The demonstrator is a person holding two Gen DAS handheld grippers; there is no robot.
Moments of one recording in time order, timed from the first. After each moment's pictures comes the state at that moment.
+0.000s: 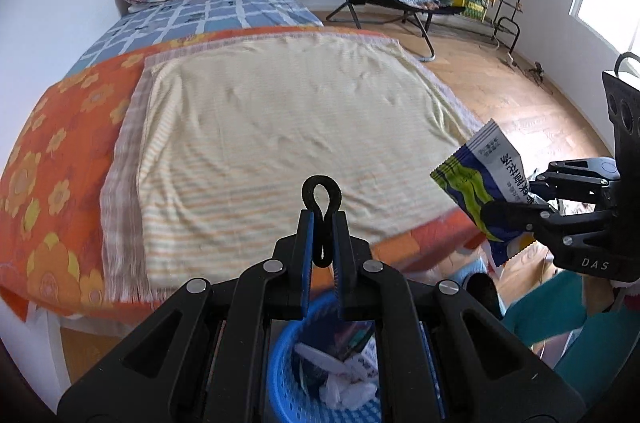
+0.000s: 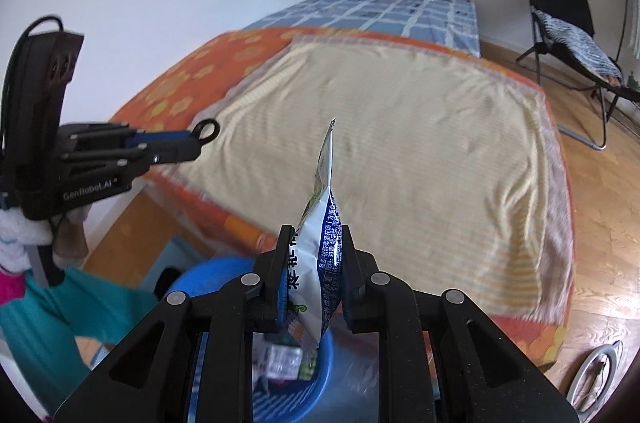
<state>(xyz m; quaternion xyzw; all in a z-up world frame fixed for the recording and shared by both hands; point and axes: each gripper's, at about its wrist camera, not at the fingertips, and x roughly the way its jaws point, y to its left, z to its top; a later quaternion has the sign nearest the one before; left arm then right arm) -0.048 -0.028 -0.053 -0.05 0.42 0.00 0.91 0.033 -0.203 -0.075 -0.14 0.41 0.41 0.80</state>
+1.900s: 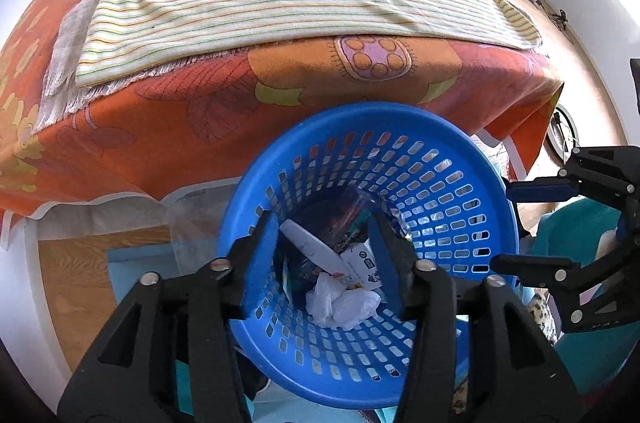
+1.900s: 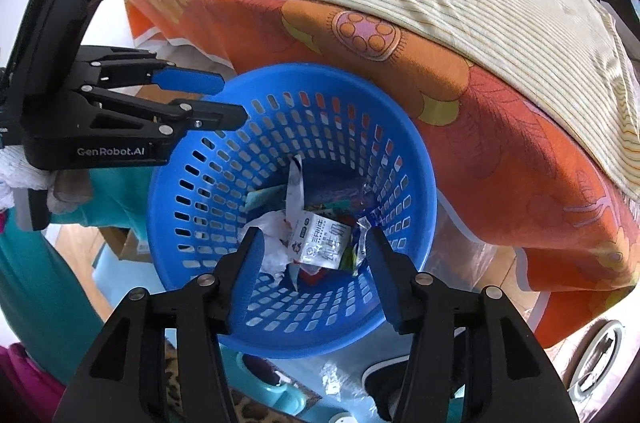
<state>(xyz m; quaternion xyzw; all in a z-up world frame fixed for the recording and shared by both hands) -0.099 -0.050 -0.182 -0.08 0.56 0.01 0.82 -0.042 -0.195 -0.194 -0.23 0.54 0.43 0.68</state>
